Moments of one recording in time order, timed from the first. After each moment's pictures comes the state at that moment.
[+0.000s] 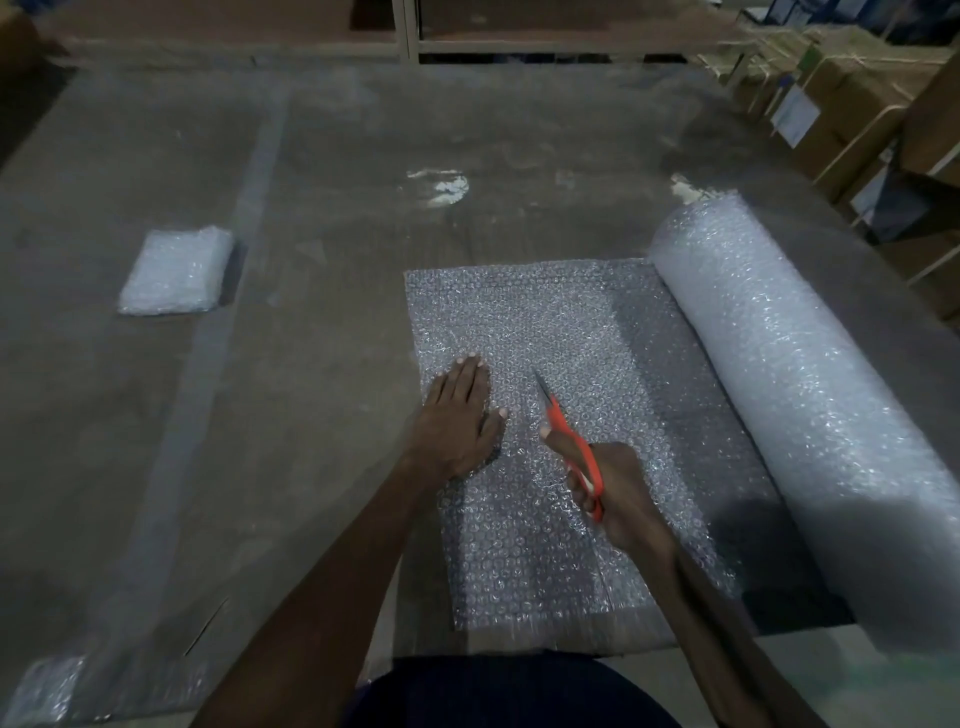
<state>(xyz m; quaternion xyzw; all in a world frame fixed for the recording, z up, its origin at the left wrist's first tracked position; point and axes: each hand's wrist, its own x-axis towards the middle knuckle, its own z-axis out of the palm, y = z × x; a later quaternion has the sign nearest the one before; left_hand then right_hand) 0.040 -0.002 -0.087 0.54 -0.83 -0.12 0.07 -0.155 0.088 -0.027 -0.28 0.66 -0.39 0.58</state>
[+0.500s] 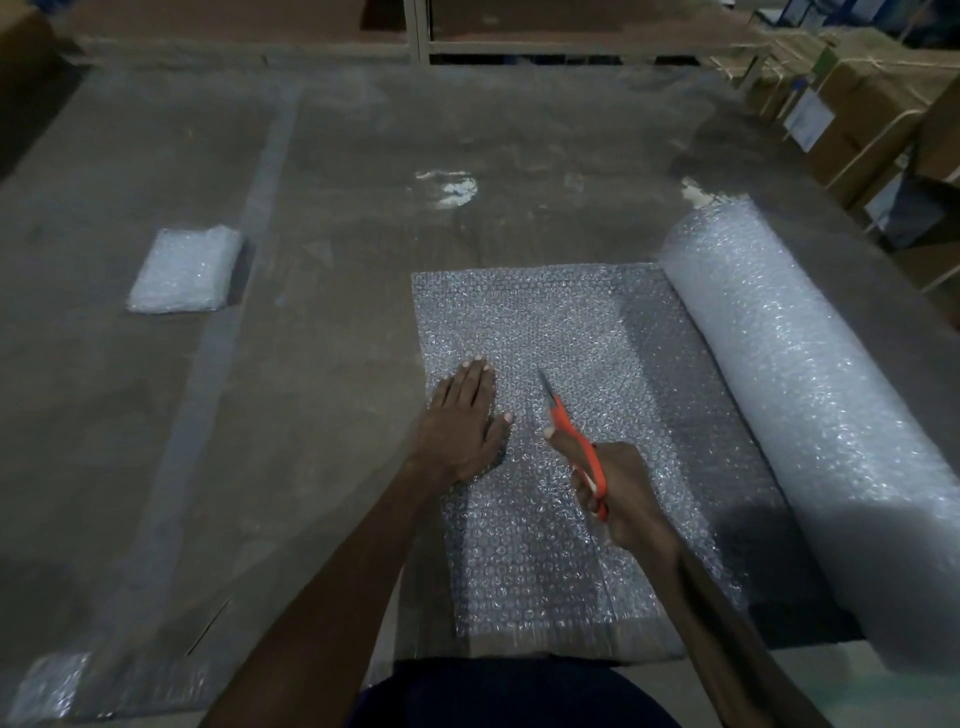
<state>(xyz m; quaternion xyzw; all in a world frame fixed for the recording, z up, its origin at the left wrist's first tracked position) 0.040 -0.002 -0.087 0.54 -0.82 -0.13 0.08 -0.156 0.080 -0.030 -0.29 0.66 -0.39 0.58</state>
